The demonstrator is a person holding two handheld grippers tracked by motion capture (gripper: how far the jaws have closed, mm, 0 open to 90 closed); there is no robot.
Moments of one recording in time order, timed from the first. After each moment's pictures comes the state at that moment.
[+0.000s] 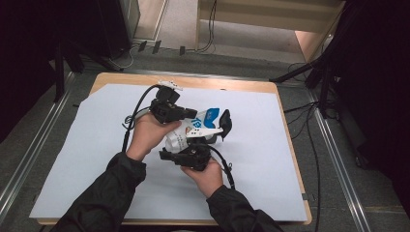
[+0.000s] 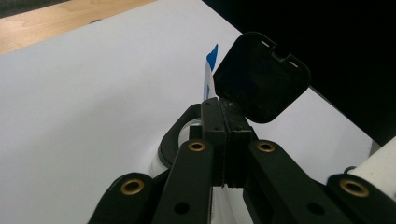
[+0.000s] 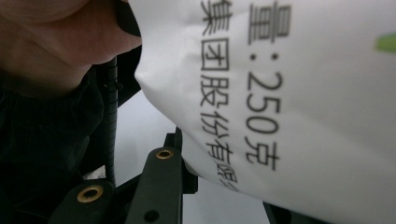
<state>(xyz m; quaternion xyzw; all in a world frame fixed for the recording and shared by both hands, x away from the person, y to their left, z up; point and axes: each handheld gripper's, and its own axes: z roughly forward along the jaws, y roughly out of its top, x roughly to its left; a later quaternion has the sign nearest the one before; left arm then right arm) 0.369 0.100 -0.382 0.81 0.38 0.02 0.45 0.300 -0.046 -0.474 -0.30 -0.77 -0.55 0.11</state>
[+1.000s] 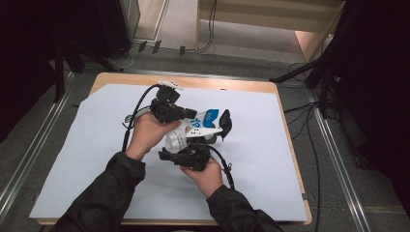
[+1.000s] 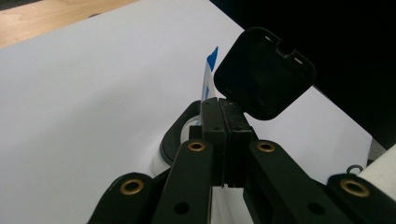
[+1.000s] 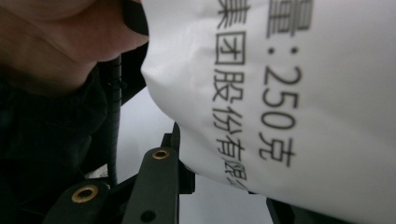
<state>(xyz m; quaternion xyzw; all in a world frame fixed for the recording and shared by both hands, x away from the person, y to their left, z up) 0.372 0.100 -0.384 0.81 0.39 0.01 0.44 0.301 -0.044 -0.473 -0.30 -0.77 -0.55 0.12</state>
